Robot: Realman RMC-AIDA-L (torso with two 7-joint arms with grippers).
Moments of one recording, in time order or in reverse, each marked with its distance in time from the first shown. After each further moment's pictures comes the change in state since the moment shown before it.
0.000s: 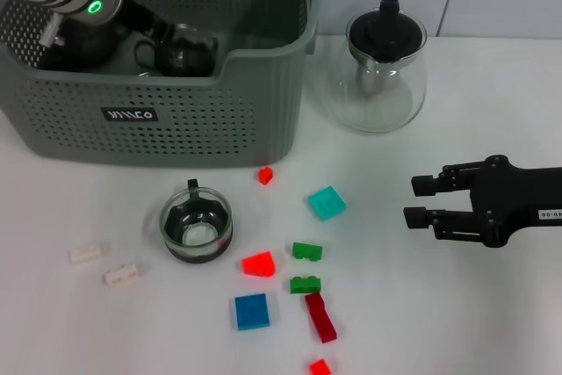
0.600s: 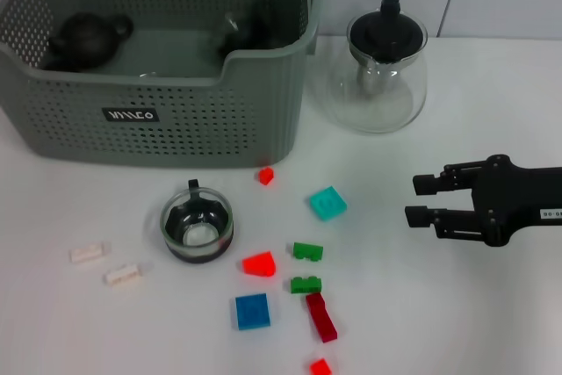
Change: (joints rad) left arm 0.275 0.038 -0.593 0.266 -1.037 0.697 0.423; right arm 0.000 0.000 0.007 0.000 0.000 -0.004 -0.001
